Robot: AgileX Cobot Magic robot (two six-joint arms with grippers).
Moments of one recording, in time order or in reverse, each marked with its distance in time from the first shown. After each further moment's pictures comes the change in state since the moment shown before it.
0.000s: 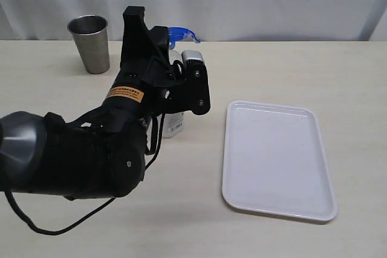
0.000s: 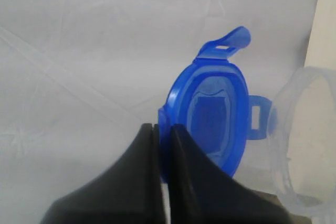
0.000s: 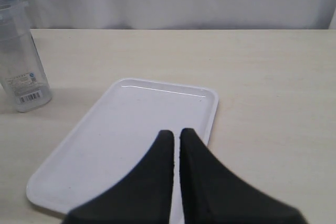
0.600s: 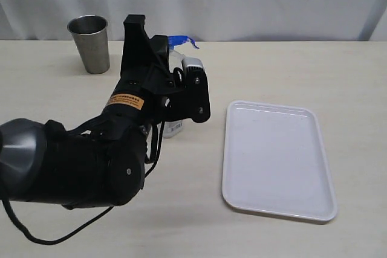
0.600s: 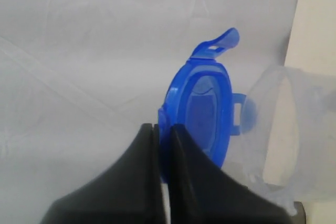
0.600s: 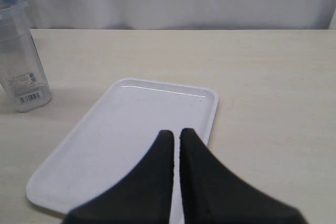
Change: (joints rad) left arm -0.031 0.000 0.024 -0.041 0.013 0.000; right arm 0.000 0.000 0.000 0.000 0.000 0.000
